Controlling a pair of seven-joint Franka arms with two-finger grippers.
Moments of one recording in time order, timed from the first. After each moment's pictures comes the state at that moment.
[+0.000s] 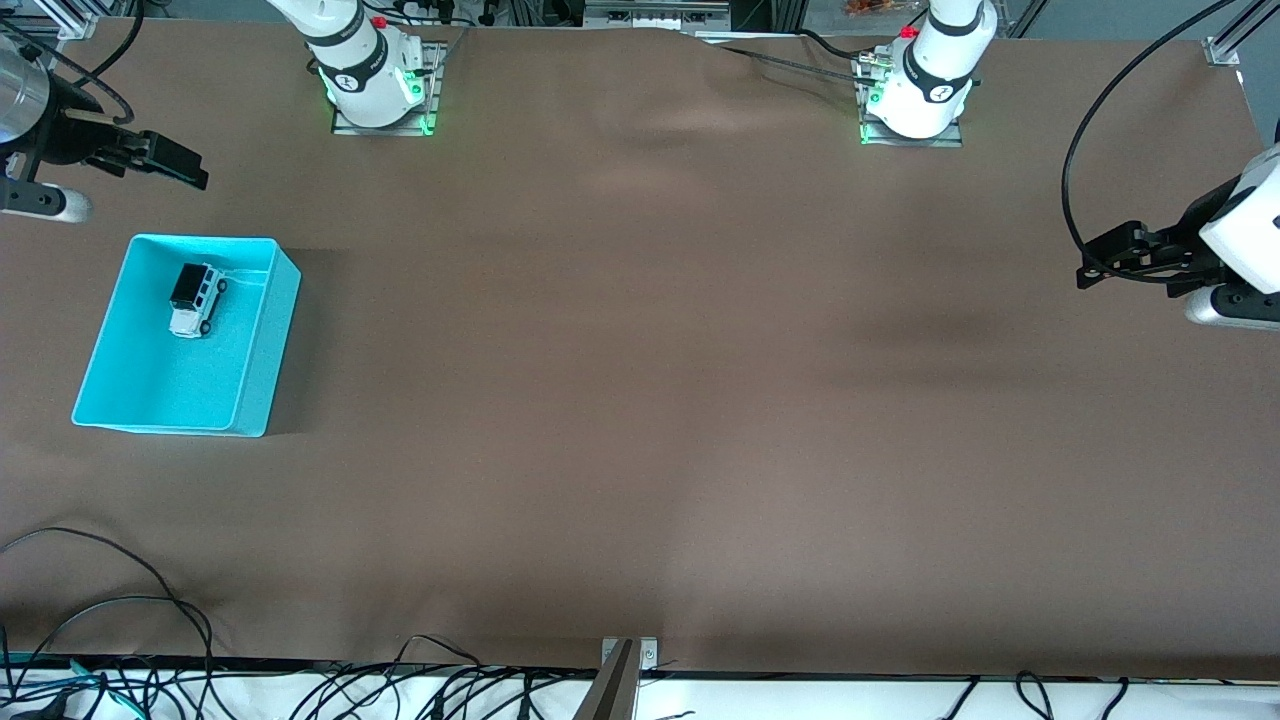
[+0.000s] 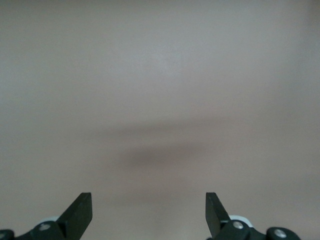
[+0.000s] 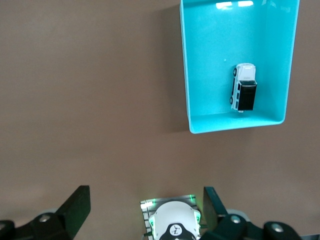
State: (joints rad) left arm 0.06 0.18 -0.09 -1.37 0.00 1.46 0.04; right arm -0.01 -0.09 0.01 -1.73 0.00 1.43 0.16
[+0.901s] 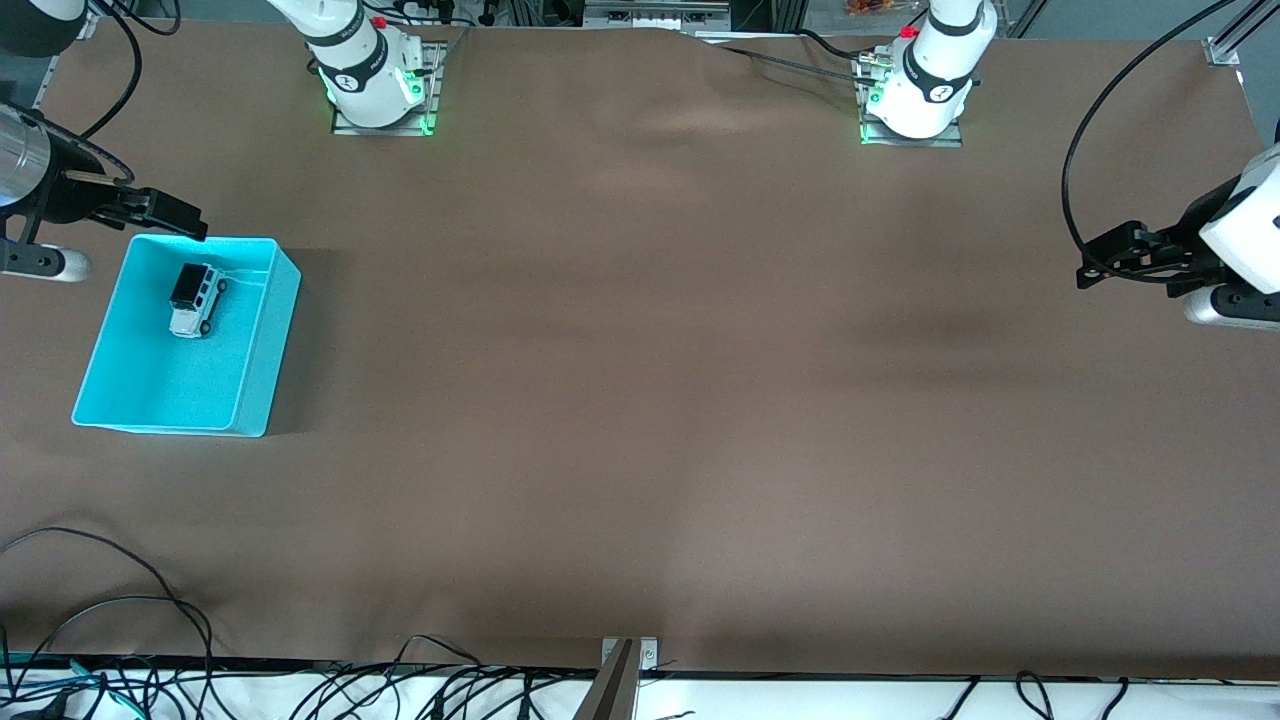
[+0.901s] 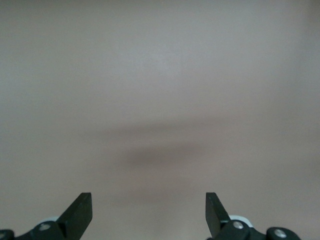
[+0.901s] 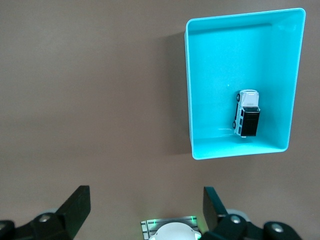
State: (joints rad) left arm 0.06 0.18 -0.09 -1.37 0.00 1.46 0.04; right arm -0.02 0.03 0.02 -1.63 0.00 1.48 0.14
